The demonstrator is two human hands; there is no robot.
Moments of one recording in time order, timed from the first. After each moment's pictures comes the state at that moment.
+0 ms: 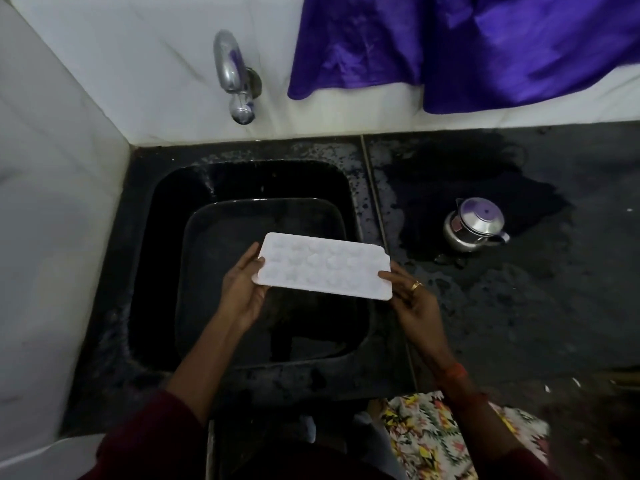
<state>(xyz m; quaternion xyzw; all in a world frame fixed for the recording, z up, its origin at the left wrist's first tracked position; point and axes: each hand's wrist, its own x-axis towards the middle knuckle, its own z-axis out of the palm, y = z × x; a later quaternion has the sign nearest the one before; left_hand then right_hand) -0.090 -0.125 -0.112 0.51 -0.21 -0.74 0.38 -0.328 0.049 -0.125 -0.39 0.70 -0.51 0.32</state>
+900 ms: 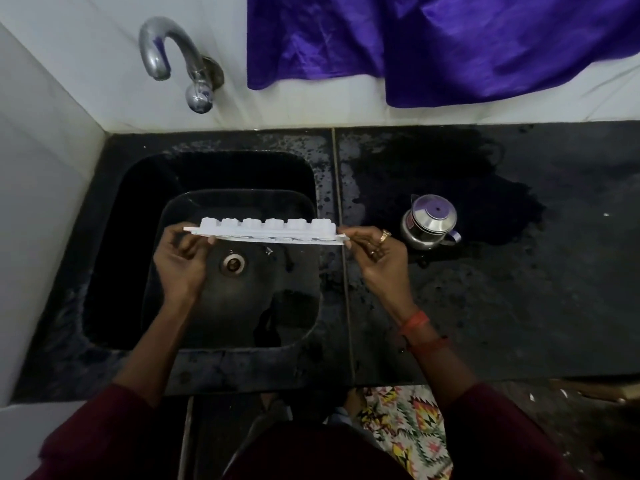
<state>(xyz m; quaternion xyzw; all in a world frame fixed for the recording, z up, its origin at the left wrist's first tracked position) -0.107 -0.111 -0.096 0.57 -0.49 -0.46 0.48 -0.392 0.015 -0.077 -0.42 0.58 -0.61 0.33</state>
